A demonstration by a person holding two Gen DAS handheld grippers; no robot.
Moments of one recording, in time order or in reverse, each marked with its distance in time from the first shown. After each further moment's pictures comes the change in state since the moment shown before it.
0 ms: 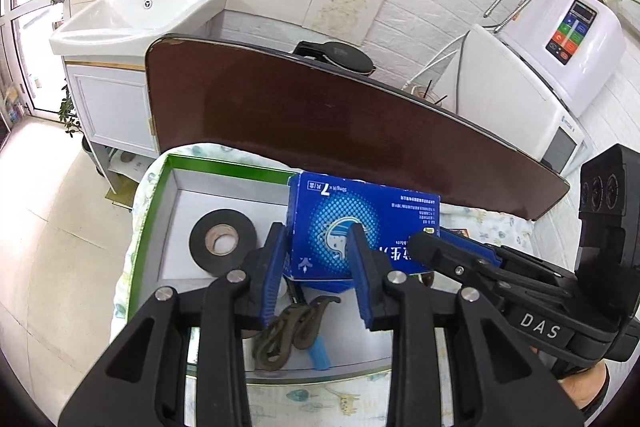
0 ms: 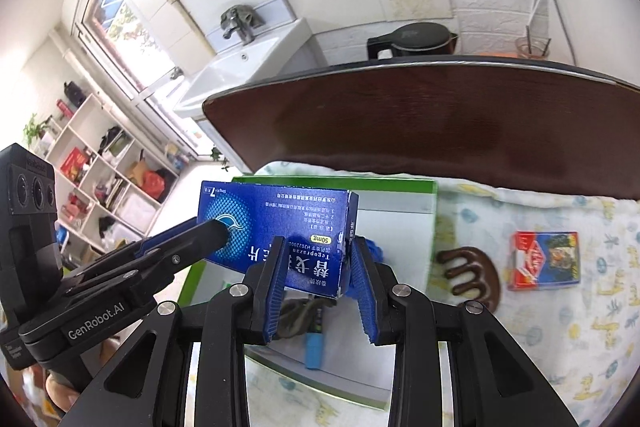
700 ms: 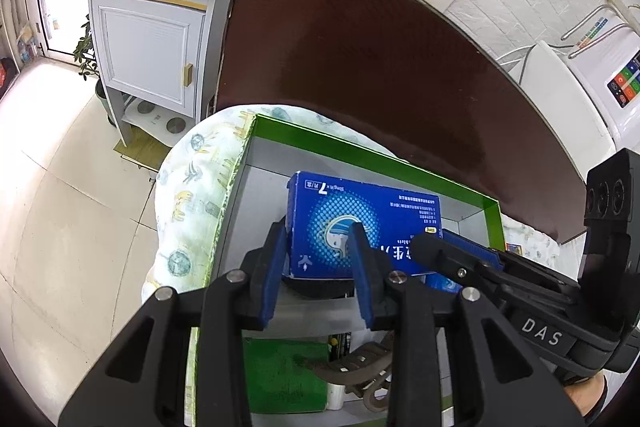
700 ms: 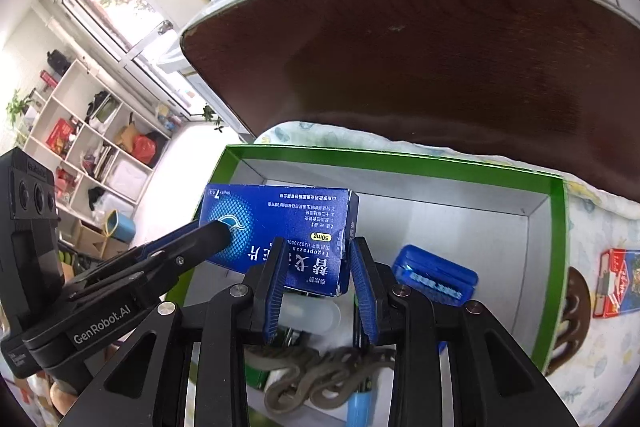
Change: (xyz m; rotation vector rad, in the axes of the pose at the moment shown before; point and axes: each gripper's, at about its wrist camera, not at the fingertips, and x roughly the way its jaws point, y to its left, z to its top) left arm 0.059 0.096 0.005 -0.162 0.102 0.027; right arm 0.117 0.033 0.010 -0.016 0.160 -0.018
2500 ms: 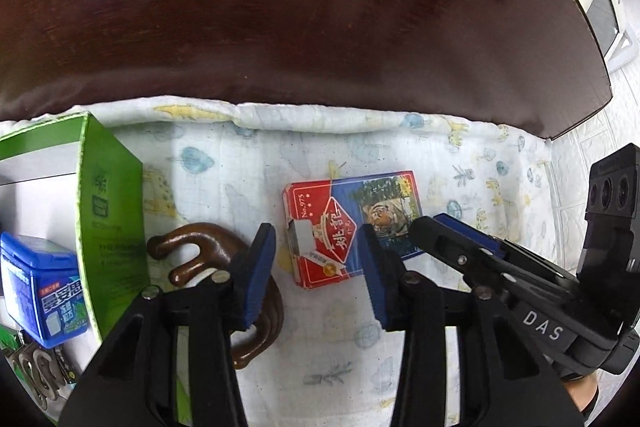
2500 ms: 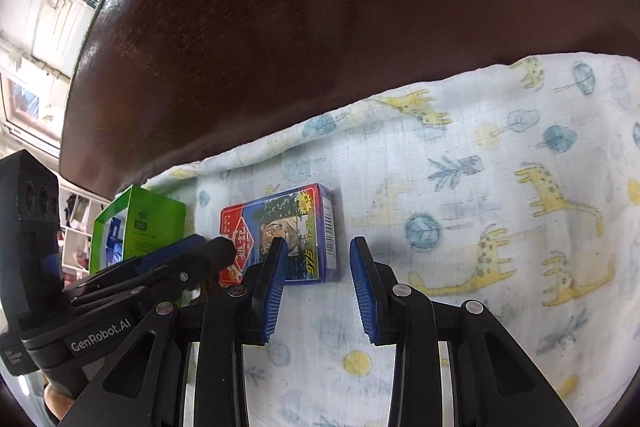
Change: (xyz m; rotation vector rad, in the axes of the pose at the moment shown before) left arm 0.145 -0.301 -0.075 0.302 0.304 -0.018; right arm -0.102 -0.321 -0.077 0.384 -0.059 -0.019
